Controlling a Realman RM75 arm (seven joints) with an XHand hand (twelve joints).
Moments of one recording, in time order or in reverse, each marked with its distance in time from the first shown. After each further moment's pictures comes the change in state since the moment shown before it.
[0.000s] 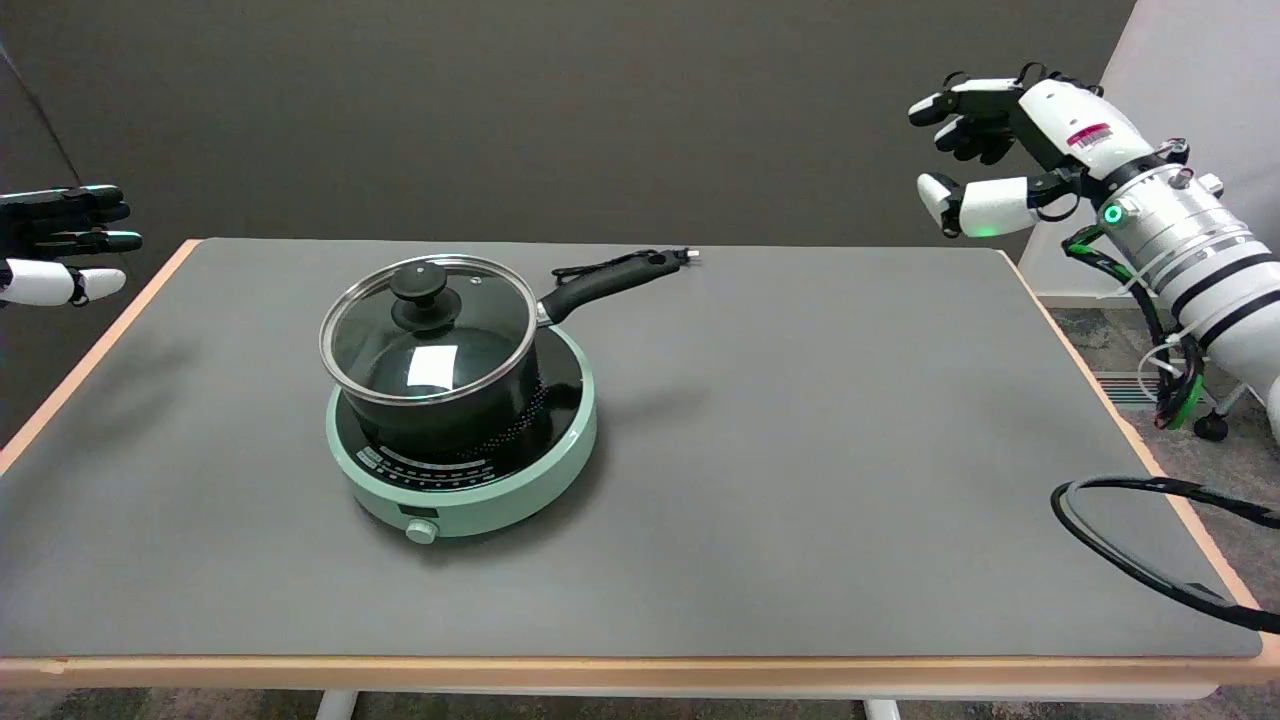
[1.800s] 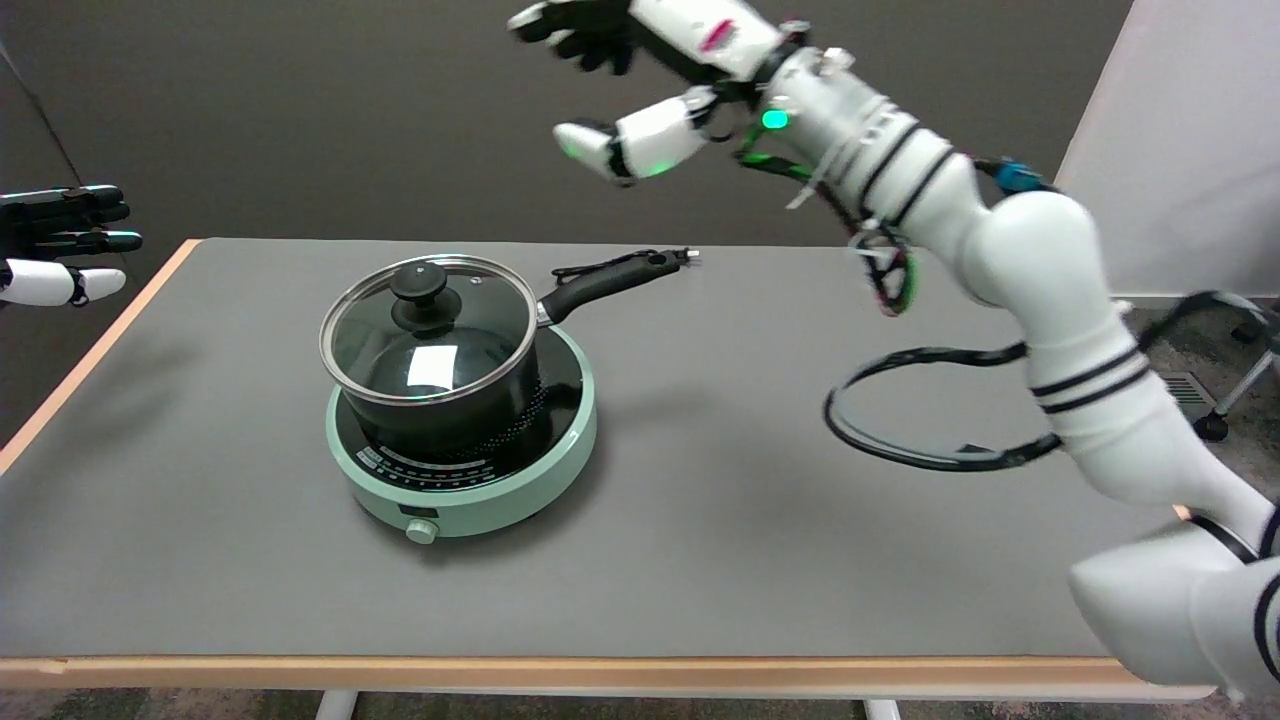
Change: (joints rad) arm 0.628 -0.051 -0.784 -0.208 0.212 0.024 -0.207
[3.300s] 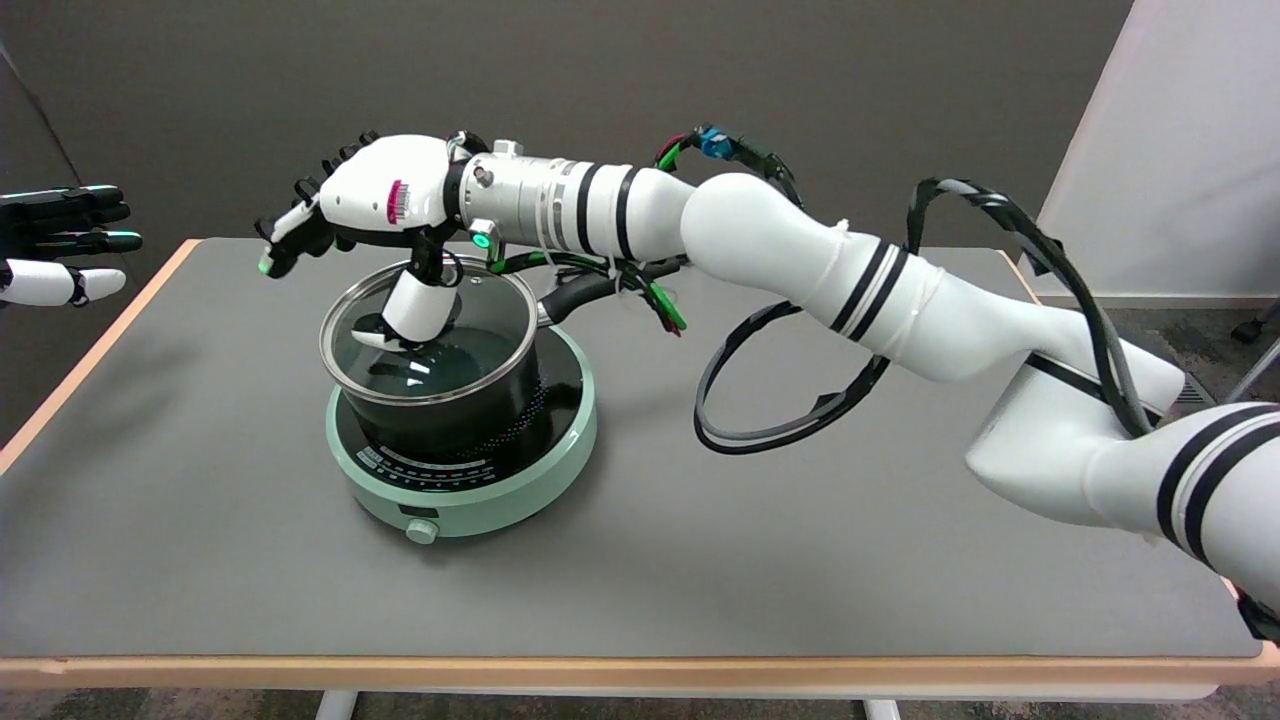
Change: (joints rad) arm 0.498 -0.214 -0.788 -0.431 -0.034 0.016 -0.026
